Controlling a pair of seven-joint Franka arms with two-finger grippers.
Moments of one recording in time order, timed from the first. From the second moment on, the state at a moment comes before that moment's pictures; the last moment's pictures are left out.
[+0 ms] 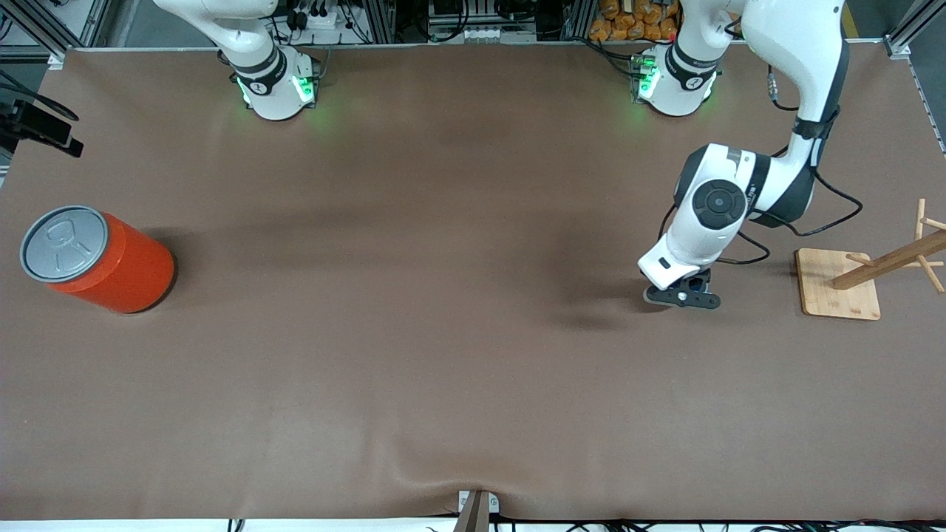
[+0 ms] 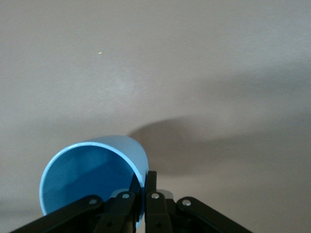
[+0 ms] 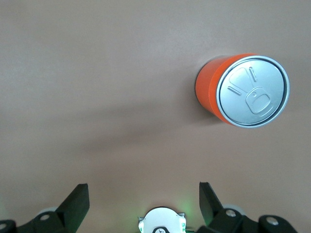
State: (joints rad) left arm -0.36 0.31 0.08 -2.09 0.17 2.38 -0.21; right arm -0.08 -0.06 -0.02 -1.50 0.02 1.33 0.03
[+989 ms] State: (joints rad) left arm -0.34 0.30 0.05 -1.88 0.17 2.19 -0.21; right arm -0.08 -0.05 -0.02 -1.50 0.02 1.38 0.03
